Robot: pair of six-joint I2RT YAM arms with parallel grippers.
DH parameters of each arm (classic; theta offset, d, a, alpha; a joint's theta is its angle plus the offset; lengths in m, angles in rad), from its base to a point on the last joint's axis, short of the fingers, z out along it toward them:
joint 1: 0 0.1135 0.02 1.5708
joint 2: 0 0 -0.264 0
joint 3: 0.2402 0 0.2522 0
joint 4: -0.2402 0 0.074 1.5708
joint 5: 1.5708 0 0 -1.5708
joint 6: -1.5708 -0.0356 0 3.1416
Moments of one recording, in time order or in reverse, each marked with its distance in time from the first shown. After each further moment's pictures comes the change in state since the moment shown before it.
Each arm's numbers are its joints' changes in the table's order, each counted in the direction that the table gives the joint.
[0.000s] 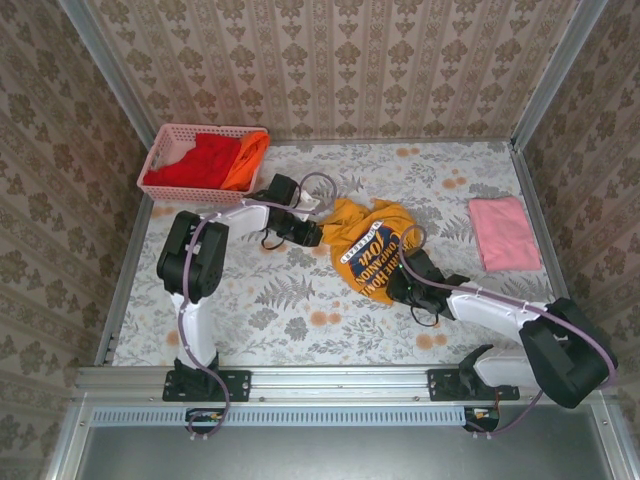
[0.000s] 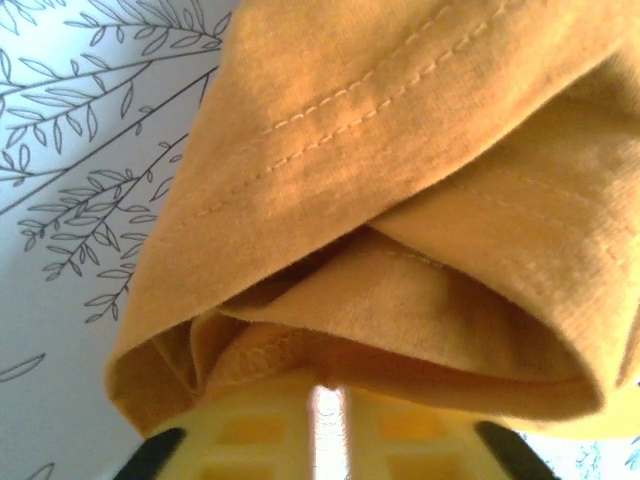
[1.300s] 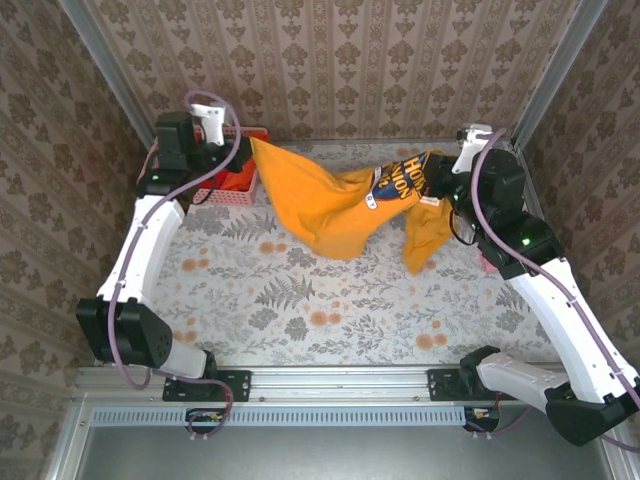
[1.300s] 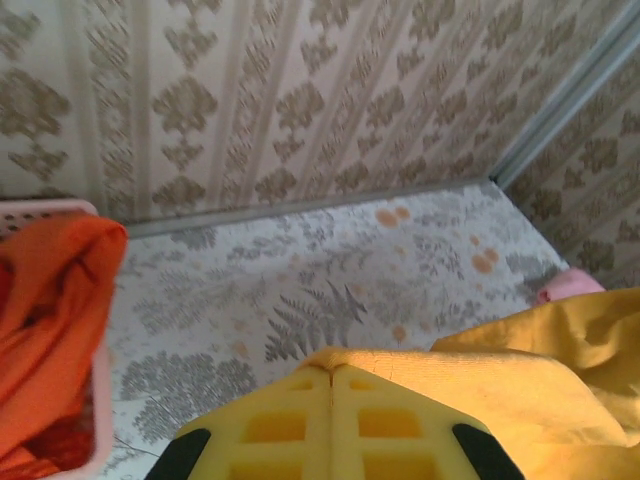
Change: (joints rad) left arm 0.311 0.564 0.161 0.045 -0.056 0.227; right arm -0.158 0.205 0.901 -0.319 0.140 0.479
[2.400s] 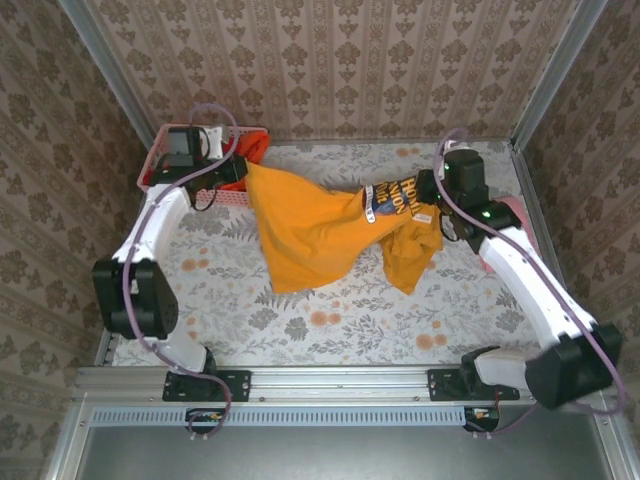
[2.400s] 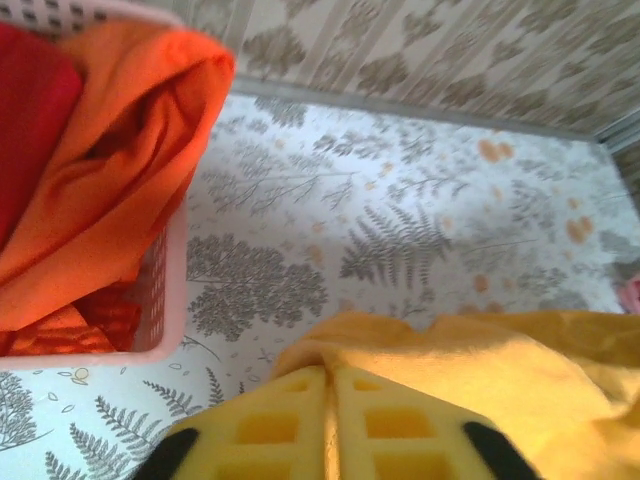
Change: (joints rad) left arm 0.061 -0.227 -0.051 -0.034 -0.046 0.063; right arm -0.146 -0.241 -0.195 0.103 -0.050 -0.014
